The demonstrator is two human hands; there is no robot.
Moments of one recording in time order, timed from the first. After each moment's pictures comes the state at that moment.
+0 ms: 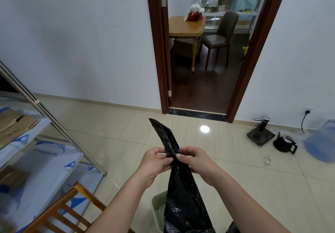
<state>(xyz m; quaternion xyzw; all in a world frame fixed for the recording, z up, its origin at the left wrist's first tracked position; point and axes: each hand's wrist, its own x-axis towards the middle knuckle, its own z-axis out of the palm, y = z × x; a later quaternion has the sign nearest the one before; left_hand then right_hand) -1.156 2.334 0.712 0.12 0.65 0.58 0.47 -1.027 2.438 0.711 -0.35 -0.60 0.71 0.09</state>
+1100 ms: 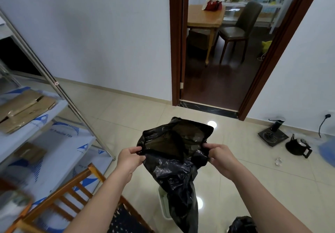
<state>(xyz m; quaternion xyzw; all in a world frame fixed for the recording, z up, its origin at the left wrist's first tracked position) -1.231 2.256 0.682 -0.02 0.79 0.53 0.31 -1.035 2.461 0.675 -0.46 -0.49 0.73 0.12</state>
